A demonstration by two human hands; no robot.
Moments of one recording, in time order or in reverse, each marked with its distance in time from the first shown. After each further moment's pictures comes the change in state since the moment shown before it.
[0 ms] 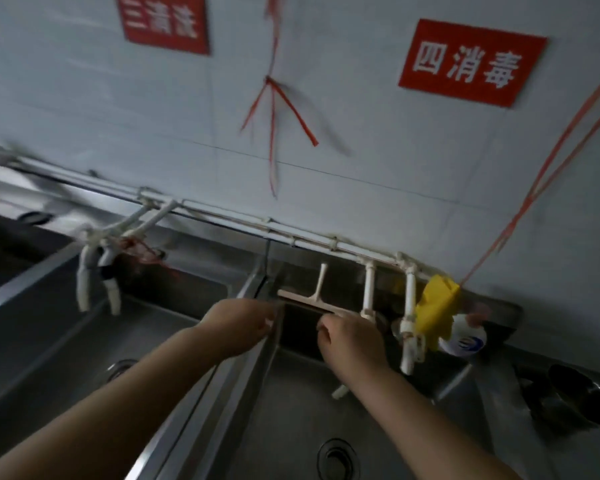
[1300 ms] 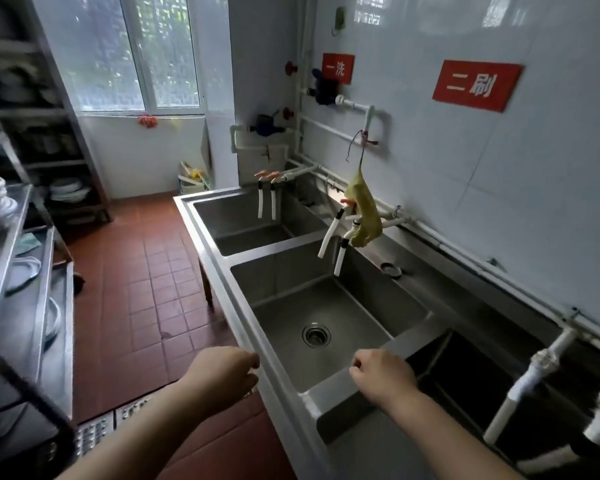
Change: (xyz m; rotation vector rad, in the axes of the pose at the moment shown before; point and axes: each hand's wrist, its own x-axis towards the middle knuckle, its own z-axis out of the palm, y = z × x) left_hand -0.403 -0.666 -0.084 0.075 0.088 -0.743; right_hand 0.230 -0.710 0.223 0.070 -0.504 -0.455
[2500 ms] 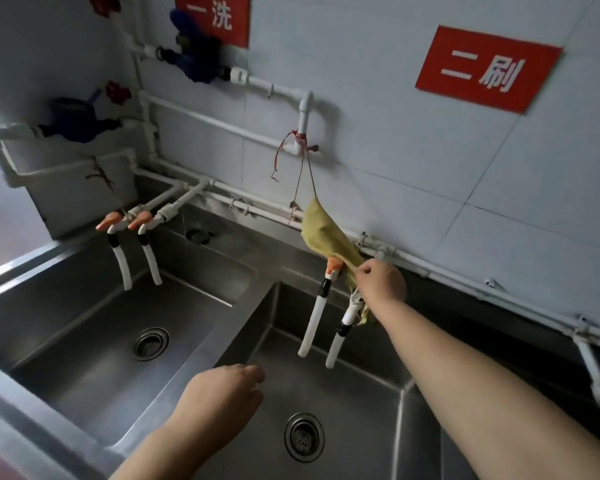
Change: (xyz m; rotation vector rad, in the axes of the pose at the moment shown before) left_hand 0.464 -0.195 -0.046 -0.189 -0.055 0.543; right_hand 0.467 -0.010 -0.110 0.209 0.596 0.801
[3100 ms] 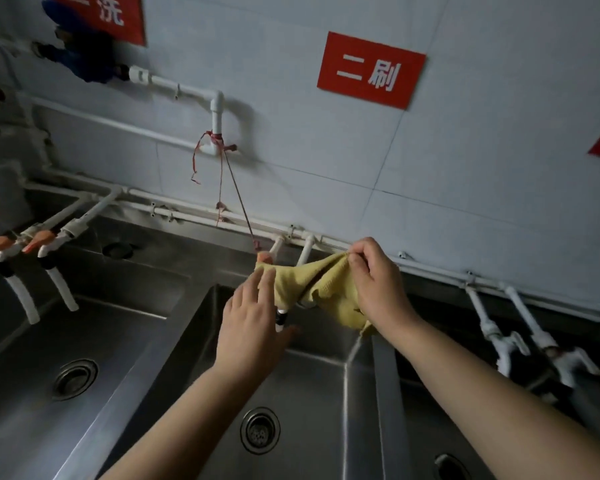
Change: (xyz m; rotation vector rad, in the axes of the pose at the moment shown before) left_hand 0.058 0.108 -0.024 -0.195 0.463 0.204; right_hand -0.093 0.032 -0.118 0.406 0.206 -0.295
